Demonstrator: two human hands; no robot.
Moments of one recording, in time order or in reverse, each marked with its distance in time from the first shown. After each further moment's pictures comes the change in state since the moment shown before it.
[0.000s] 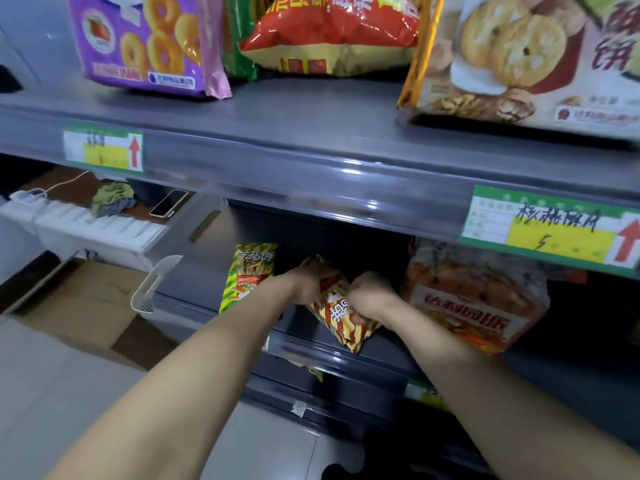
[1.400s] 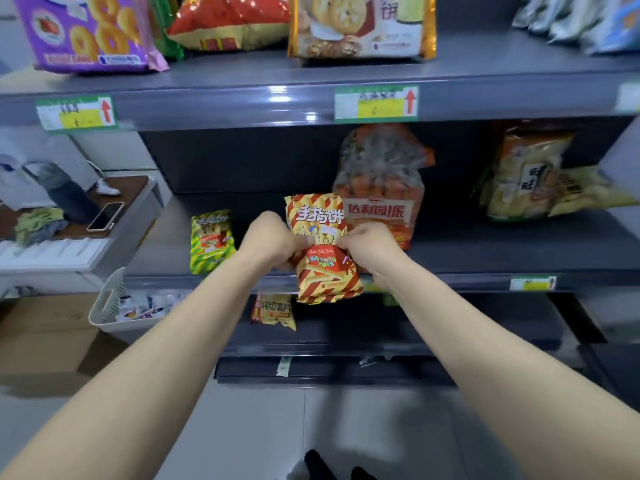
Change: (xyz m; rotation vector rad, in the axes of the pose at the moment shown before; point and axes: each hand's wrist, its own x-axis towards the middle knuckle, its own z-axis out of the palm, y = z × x) left_hand -0.186 0.084 0.013 -0.775 0.291 -0.080; right_hand -0.204 0.046 0.002 0.674 0.381 0.018
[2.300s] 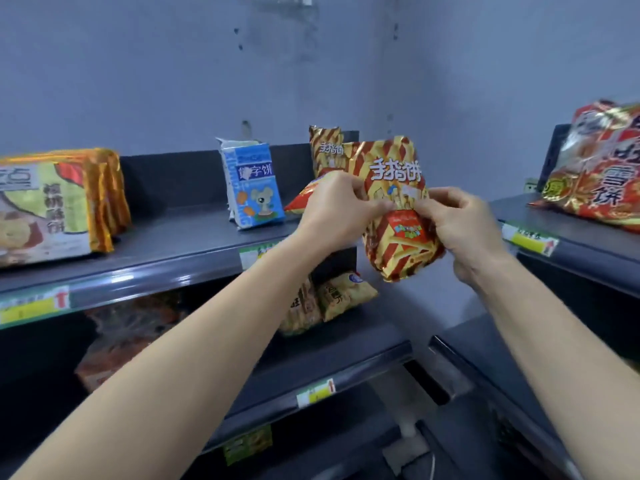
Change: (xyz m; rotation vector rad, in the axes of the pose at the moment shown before) left_hand -0.180 0.395 0.253 -0.050 -0.138 1.039; right_hand -0.130 -0.004 -0.478 0.291 0.806 -0.549
